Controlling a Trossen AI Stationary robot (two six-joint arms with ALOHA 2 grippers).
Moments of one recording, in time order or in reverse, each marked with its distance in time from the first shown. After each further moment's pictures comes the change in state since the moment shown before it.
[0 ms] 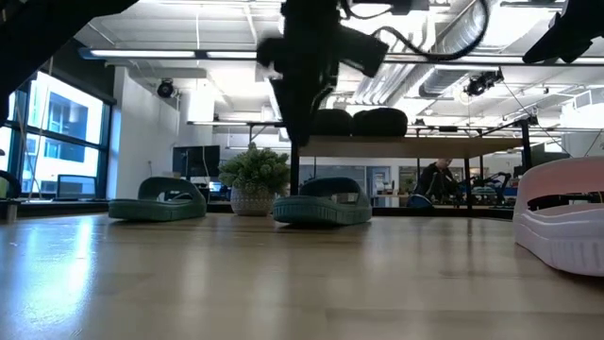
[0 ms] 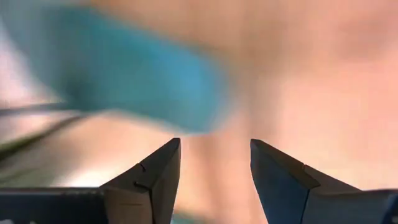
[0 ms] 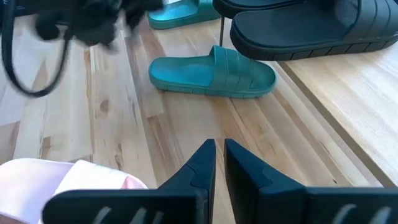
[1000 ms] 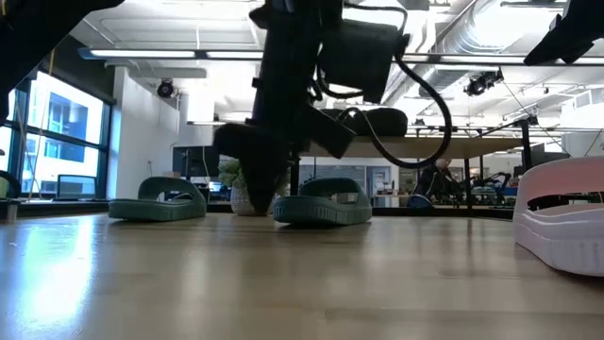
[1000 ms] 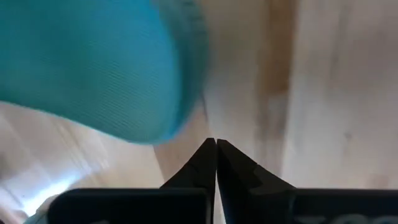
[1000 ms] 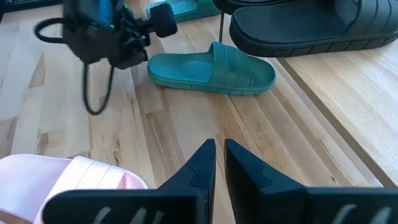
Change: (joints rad) left arm 0.021 -0.059 -0.435 0.259 -0.096 -0.022; right arm 0.000 0.000 0.000 -0.015 -0.007 0.003
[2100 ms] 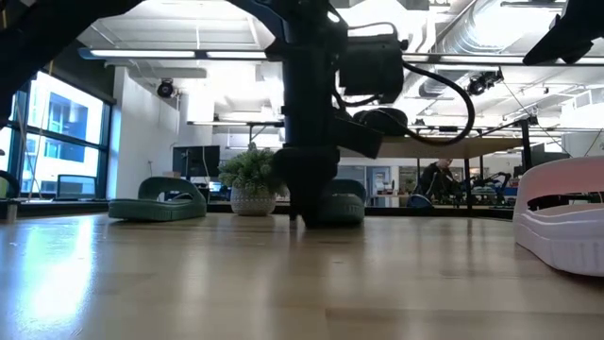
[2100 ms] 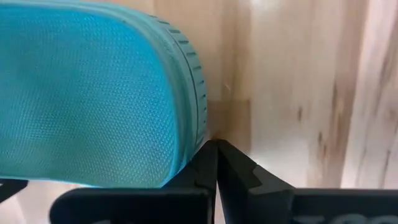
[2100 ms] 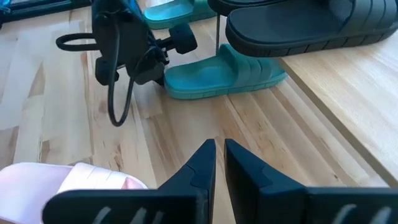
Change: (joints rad) left arm 0.105 -0.002 -0.056 0.341 0.000 0.104; right arm 0.000 0.002 0.000 0.001 0.010 0.037
